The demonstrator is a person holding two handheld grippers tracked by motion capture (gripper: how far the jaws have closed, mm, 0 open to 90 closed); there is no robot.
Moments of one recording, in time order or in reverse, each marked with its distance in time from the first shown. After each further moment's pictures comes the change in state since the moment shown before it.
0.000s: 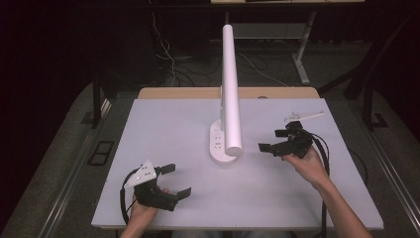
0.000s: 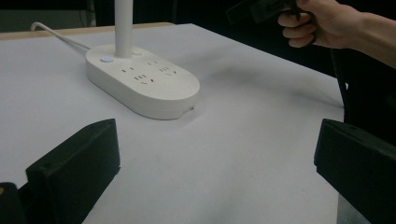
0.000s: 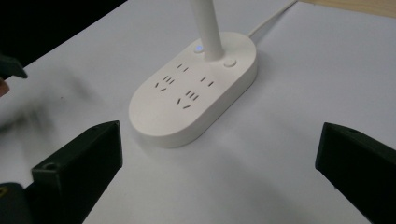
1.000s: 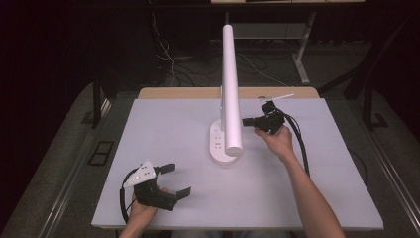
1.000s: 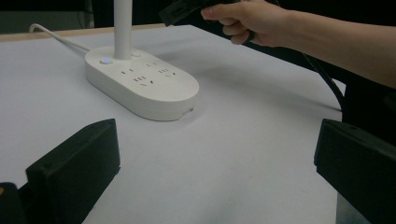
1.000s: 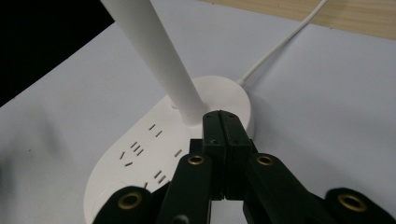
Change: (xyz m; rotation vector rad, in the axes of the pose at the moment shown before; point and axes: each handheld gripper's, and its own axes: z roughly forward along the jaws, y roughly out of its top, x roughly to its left) left arm 0.002 0.001 -0.001 -0.008 -0.008 0.000; right arm -0.031 0.051 0.082 0.009 0.053 0.057
